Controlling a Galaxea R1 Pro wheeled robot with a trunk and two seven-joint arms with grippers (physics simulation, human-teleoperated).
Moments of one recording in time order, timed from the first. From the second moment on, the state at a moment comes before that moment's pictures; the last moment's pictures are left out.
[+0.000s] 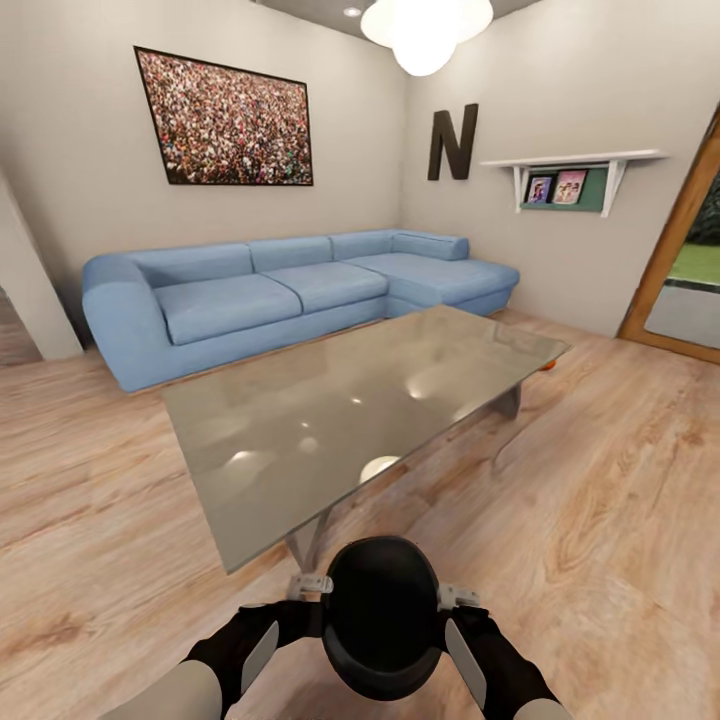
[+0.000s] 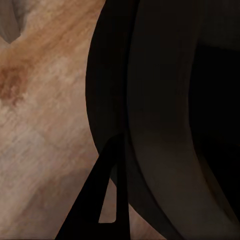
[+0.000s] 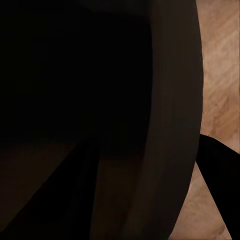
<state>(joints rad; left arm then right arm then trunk) -0.62 -0.13 -0.04 -0.27 0.04 0.21 -0.23 -0.48 0.14 0.01 -0.59 -0.16 0.49 -0.12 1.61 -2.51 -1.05</state>
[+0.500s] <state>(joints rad) -0.63 -0.13 -0.04 -0.27 0.04 0.21 -0.23 -0.48 0.14 0.01 -0.59 -0.16 0.49 -0.12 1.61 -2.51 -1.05</state>
